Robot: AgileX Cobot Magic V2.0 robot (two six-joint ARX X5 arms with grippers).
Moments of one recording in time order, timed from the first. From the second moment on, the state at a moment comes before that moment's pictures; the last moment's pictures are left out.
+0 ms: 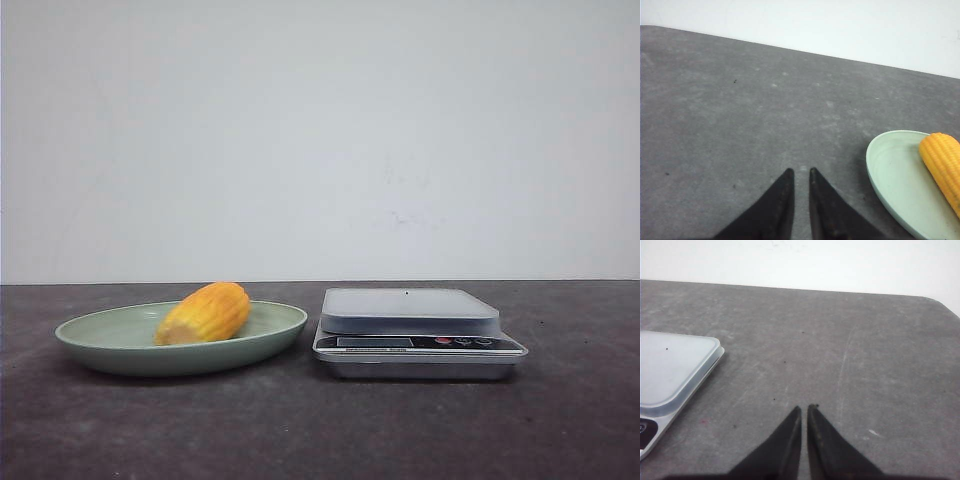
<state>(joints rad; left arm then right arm) -0.08 0.01 0.03 -0.18 -0.08 -0.17 0.04 0.01 0.02 -0.17 -0.06 0.01</state>
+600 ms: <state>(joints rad) -0.08 0.01 0.03 -0.18 -0.08 -0.17 0.04 0.01 0.02 -0.17 -0.06 0.03</state>
